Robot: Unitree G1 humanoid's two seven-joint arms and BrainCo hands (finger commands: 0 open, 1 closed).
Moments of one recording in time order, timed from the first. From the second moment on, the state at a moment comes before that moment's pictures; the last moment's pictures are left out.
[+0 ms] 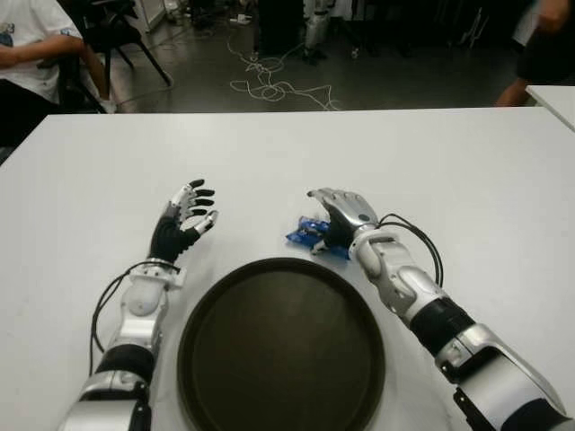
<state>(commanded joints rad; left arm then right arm) -0.37 0.17 0.08 0.93 0.05 -0.75 -0.08 -0.57 -0.14 0.53 0.62 -0.80 0.11 -0.08</state>
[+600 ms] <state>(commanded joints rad) -0.36 0.16 0.08 0.91 0.05 -0.76 -0.07 -0.56 -0.16 0.53 0.62 -0.80 0.08 -0.11</state>
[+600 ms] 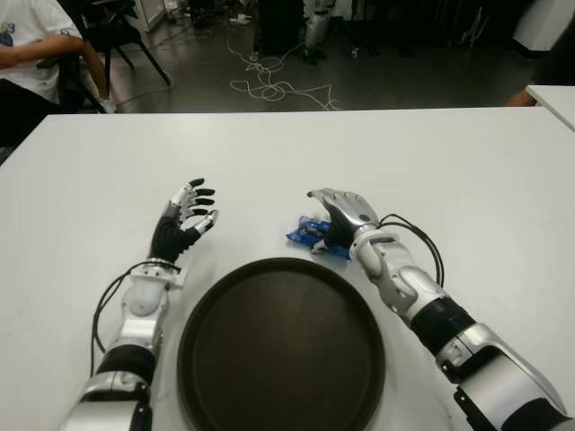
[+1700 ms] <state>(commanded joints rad) -0.34 0.15 0.08 0.84 0.03 -0.70 -0.10 -0.52 -0.23 0.52 0.43 -0.83 0.12 -0.10</state>
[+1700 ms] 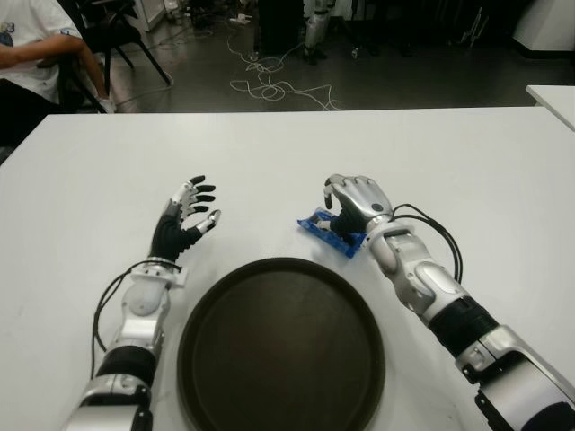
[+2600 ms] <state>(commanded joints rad) -0.34 0.15 0.07 0.83 0.05 -0.69 -0.06 -0.51 -0.22 0.48 0.42 -0.81 0.10 -0.13</state>
